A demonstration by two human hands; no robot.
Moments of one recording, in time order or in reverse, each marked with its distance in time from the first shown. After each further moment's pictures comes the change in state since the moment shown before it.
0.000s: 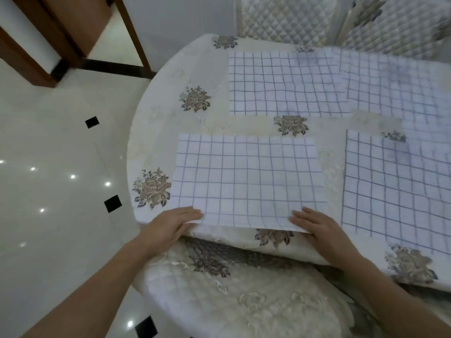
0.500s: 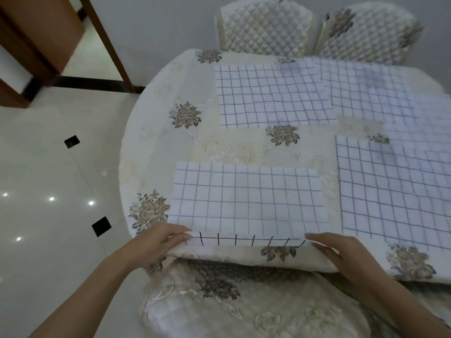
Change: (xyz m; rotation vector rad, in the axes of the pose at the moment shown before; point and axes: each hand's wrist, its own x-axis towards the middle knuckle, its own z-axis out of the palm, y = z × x) left_hand 0.010 -0.002 -0.066 -0.311 -0.198 -0.002; right_hand -0.023 -0.037 -0.045 0.199 -0.042 0.258
